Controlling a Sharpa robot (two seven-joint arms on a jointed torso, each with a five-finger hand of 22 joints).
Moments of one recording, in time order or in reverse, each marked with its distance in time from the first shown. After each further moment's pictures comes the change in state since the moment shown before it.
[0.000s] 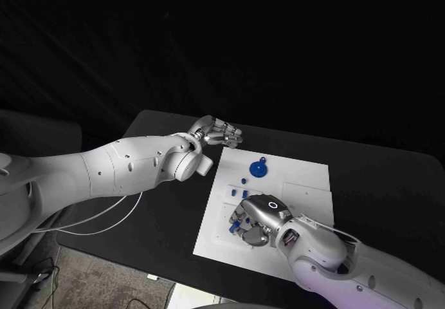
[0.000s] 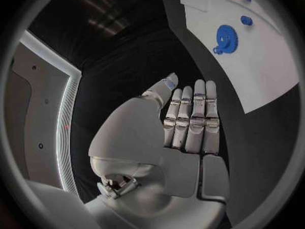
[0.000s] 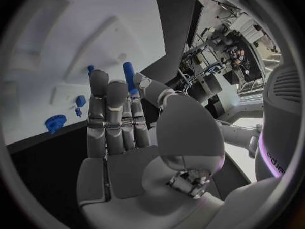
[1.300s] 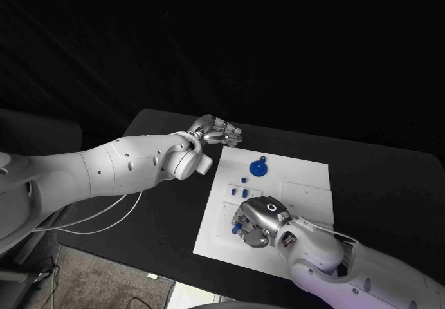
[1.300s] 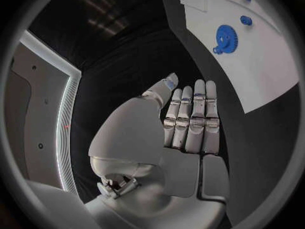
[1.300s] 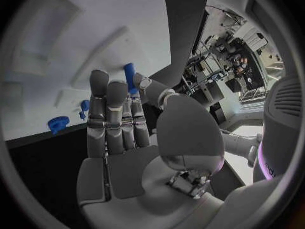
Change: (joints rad) left arm 0.000 -0.001 0.000 -0.001 0.000 0.002 0.000; left_hand 0.000 0.000 0.000 0.000 0.000 0.000 0.000 0.000 0.000 0.000 0.000 0.000 0.000 0.000 0.000 0.000 0.000 0.000 0.000 0.000 0.000 0.000; right arm -0.001 0.005 -0.016 -0.018 -0.064 0.011 -0.027; right_hand -0.008 0.002 0.003 -0.014 0.004 0.004 0.000 0.000 -0.001 0.003 0.003 -0.002 0.001 -0.002 -0.002 0.000 0.000 0.000 0.000 0.000 0.000 0.010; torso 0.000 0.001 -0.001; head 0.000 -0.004
